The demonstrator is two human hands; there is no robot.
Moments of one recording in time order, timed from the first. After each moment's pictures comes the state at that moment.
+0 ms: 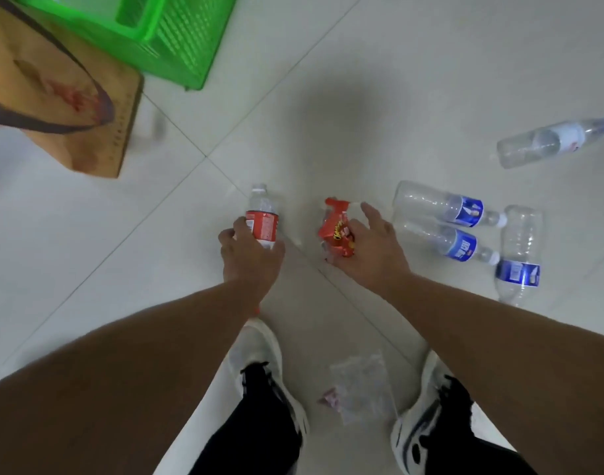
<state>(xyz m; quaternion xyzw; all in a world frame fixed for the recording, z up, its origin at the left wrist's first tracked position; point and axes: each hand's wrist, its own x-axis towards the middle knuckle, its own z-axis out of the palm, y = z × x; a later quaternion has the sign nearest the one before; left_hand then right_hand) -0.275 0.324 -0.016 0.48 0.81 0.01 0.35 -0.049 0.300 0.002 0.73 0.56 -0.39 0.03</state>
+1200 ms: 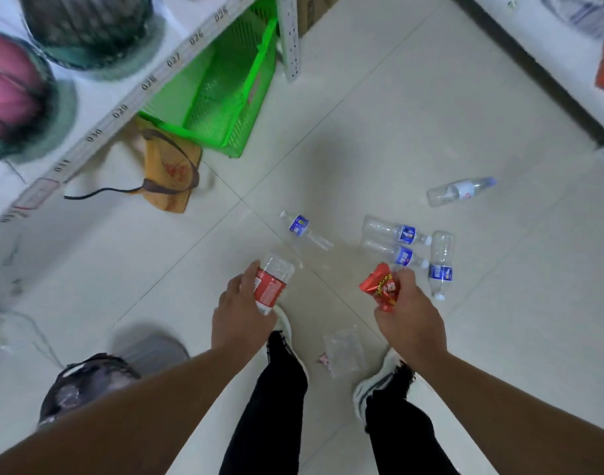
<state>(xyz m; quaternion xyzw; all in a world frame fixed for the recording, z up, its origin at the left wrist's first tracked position) -0.318 0.251 0.312 0.59 0.72 -0.05 0.37 -0.024 0.199 0.330 0.83 0.41 -0.38 -0.04</state>
